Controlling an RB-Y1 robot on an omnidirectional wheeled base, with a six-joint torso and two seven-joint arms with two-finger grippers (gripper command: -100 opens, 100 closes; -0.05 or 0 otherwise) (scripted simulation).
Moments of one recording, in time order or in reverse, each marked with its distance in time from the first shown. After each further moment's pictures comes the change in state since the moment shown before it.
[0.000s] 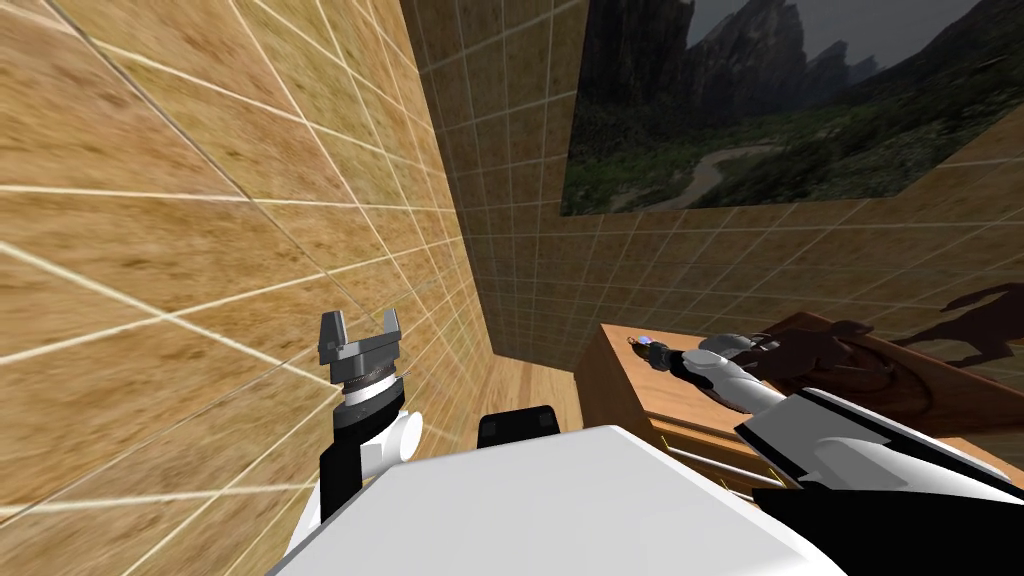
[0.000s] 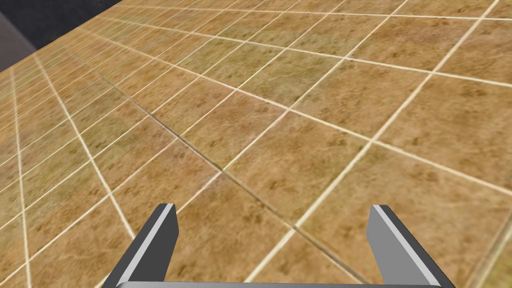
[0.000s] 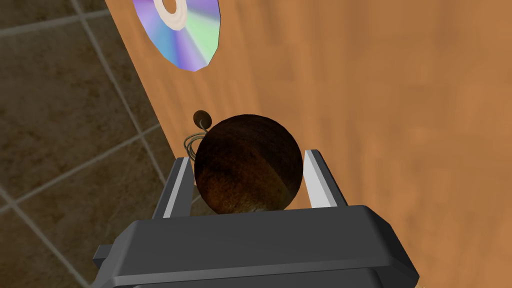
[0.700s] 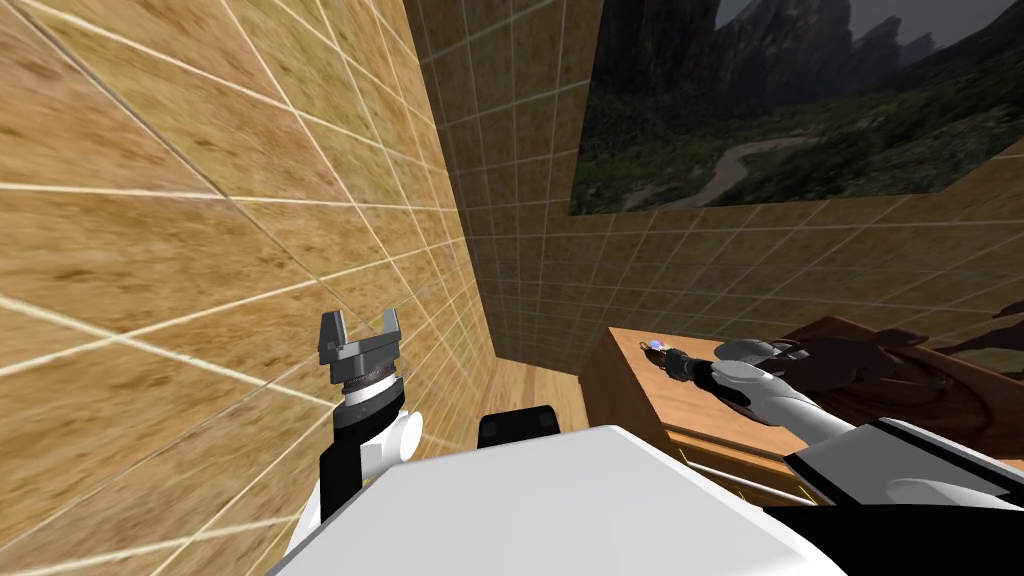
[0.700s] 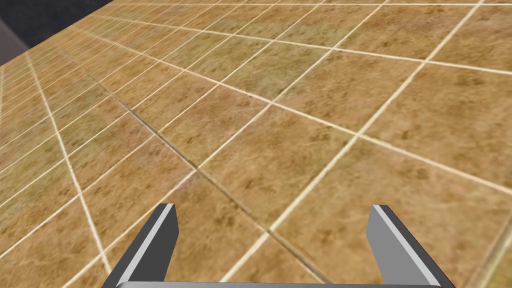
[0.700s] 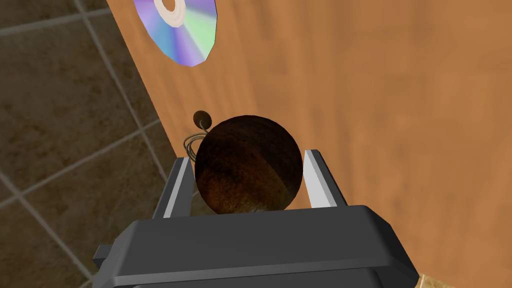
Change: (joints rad) left arm 0.000 0.000 0.000 0.000 0.000 0.000 0.000; right arm 0.152 -0.053 -0.107 -0.084 -0.064 -0.047 0.073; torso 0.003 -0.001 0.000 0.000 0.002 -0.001
